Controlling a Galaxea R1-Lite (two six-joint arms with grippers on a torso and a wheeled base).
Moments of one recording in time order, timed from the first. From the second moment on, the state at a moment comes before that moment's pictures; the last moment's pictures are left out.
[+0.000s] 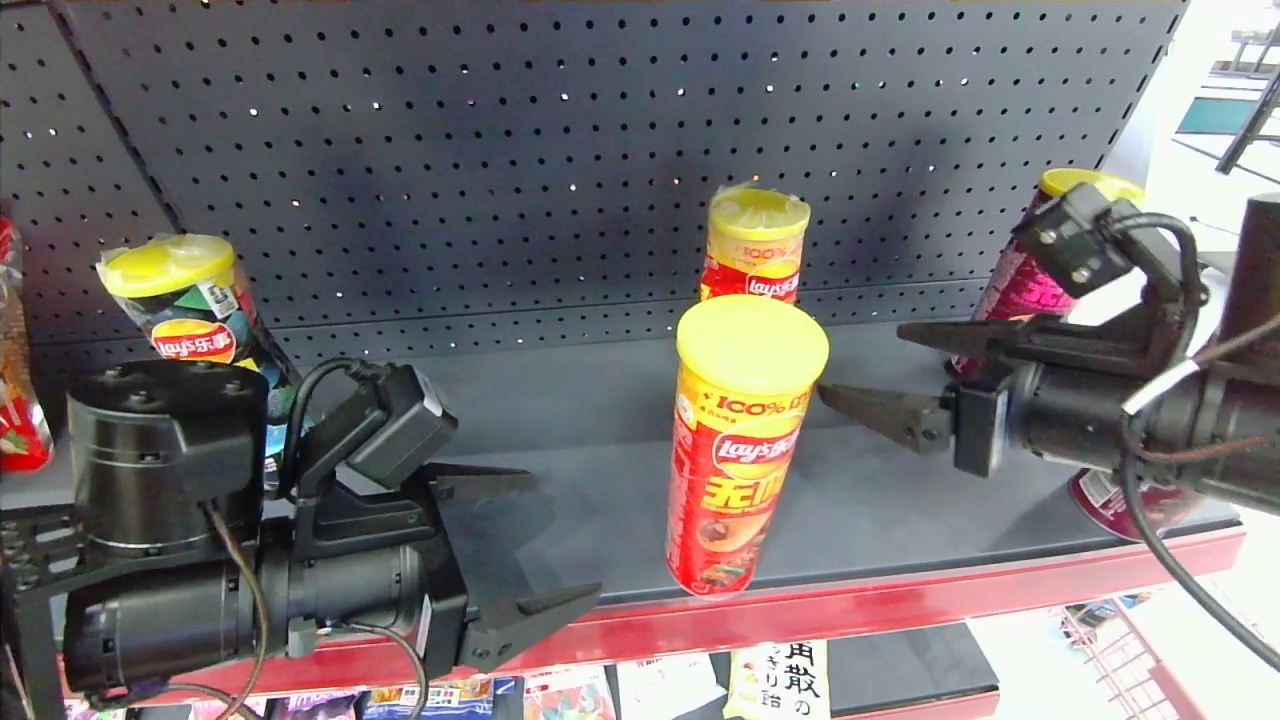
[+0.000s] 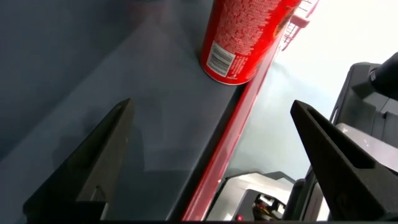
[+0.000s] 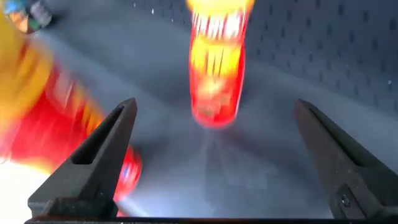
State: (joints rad) left arm -0.59 1.46 -0.53 -0.54 -0.42 0.10; right arm 0.53 1.40 -0.79 -0.37 0.11 -0.11
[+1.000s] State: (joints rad) left arm -0.59 1.61 -0.65 -0.54 -0.42 0.14; right arm 0.44 0.72 -0.32 -0.14 0.10 -0.11
